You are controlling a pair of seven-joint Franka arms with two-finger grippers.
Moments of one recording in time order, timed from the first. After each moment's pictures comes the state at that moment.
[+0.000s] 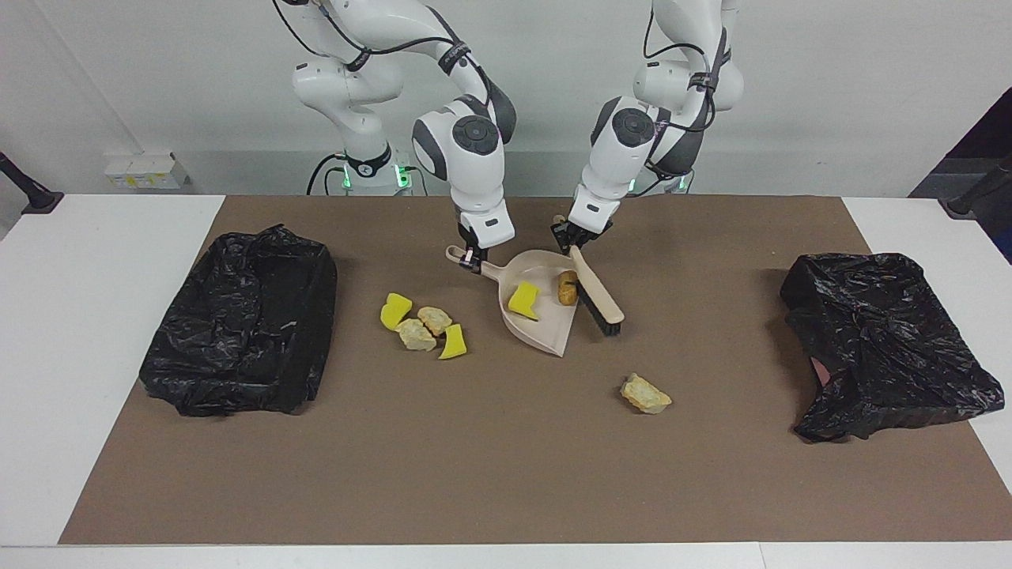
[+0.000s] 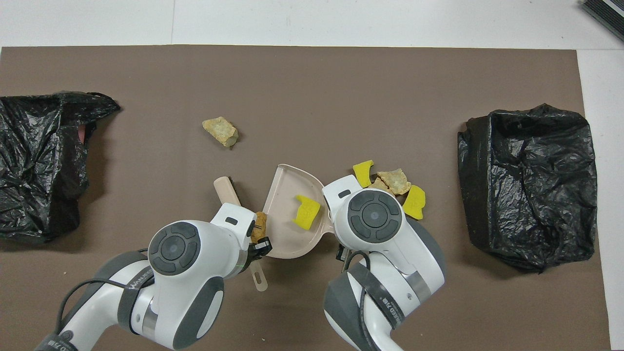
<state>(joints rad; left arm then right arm) -0.19 -0.07 -0.46 -2.31 -0.30 2.25 -0.73 0.18 0.12 0.43 -2.08 -0.04 2.12 -0.59</state>
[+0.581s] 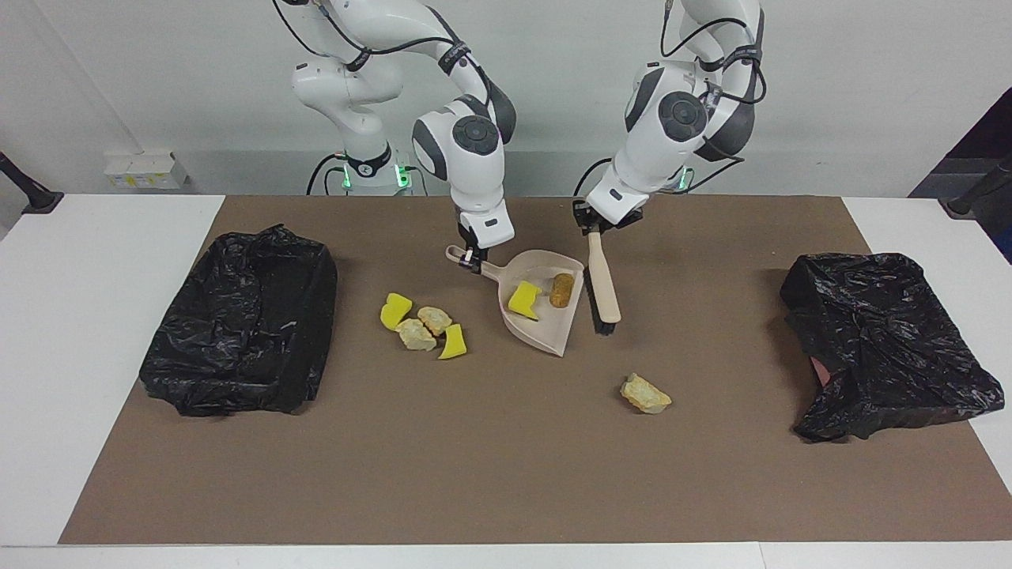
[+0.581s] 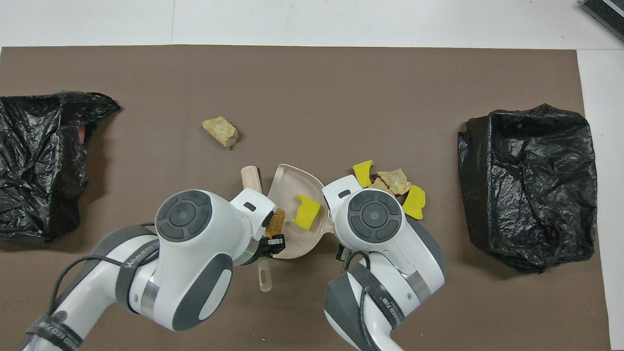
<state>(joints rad) -0.17 -0.06 -0.31 -2.05 -0.30 1.83 -0.33 0.18 0.12 0.43 -2.08 -0.04 2.12 -0.57</state>
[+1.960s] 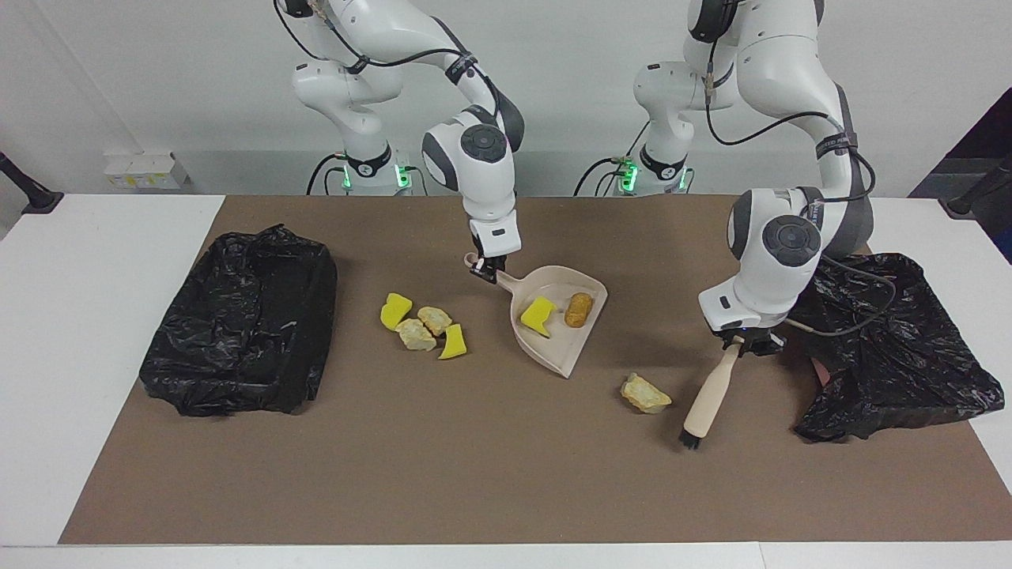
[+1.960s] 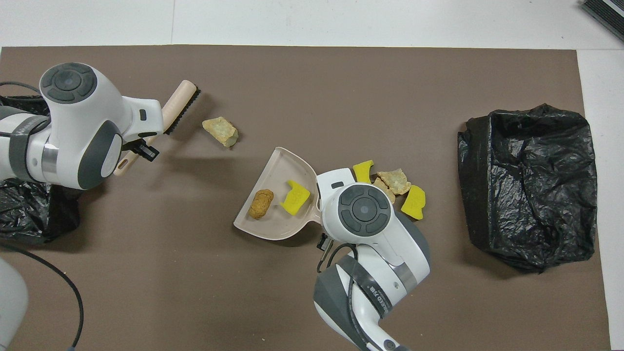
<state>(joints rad) -0.09 0.36 -0.09 -1.76 0.23 2.02 0.44 0.19 0.19 0.43 -2.03 -0.04 2.20 -0.39</state>
